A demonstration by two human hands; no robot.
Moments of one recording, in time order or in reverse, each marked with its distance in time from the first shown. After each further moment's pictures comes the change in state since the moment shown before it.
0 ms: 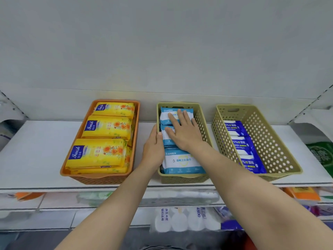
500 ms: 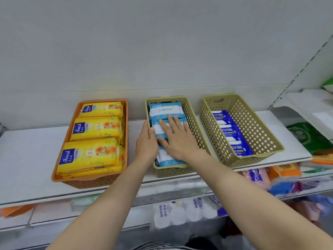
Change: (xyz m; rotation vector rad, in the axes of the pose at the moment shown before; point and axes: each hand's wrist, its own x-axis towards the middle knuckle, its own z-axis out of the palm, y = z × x) left_hand 0.001 0.000 -0.001 0.117 0.028 0.050; right_hand -0.058 -0.016 0.006 -0.019 0.013 0.000
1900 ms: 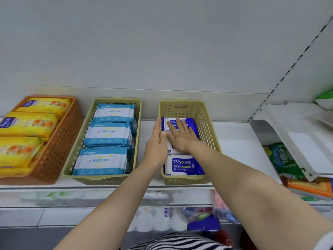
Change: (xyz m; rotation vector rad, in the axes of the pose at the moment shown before) left_hand -0.016 0.069 0.223 -0.027 -0.037 -0.053; right_hand 0.031 0.242 0.002 0.134 -0.258 0.024
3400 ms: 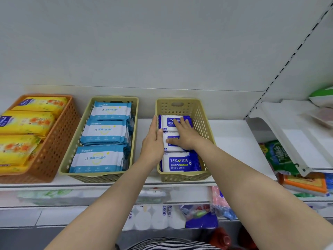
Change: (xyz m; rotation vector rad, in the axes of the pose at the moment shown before) left_hand -0.003 0.002 -0.001 -0.050 -0.023 -0.013; right_hand -0.008 0.021 -0.008 0.097 0.003 0.013
